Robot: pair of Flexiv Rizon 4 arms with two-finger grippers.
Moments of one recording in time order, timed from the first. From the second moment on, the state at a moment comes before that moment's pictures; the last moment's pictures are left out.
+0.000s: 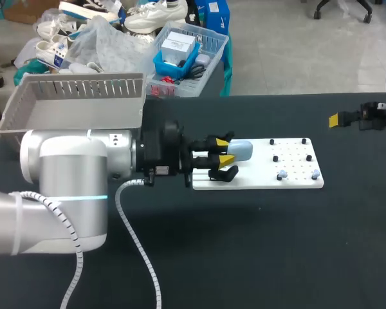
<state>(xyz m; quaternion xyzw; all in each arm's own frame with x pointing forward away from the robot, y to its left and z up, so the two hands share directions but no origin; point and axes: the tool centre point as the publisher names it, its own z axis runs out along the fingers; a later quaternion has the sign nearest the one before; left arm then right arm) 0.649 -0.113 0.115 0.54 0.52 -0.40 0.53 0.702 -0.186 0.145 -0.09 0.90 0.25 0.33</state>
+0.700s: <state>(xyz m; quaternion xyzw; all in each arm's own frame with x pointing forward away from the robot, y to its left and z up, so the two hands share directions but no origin) 0.656 -0.127 0.097 0.54 0.53 -0.41 0.51 0.667 -0.143 0.131 -0.19 0.90 0.22 0.32</state>
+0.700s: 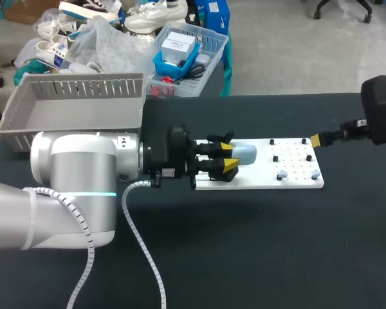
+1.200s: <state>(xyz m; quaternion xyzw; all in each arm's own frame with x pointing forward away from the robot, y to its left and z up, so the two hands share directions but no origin) 0.664 -0.140 0.089 0.56 0.52 -0.42 0.49 0.632 -0.110 0.128 -0.24 0.90 0.22 0.31</state>
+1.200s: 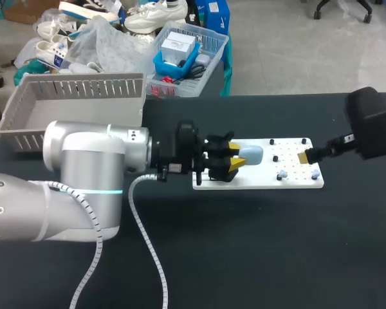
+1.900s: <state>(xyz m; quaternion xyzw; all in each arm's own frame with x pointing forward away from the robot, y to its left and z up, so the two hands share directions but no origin) 0.666 -0.140 0.089 0.56 0.52 -0.42 0.49 0.628 -0.058 0.118 -0.24 0.91 0.21 0.28</state>
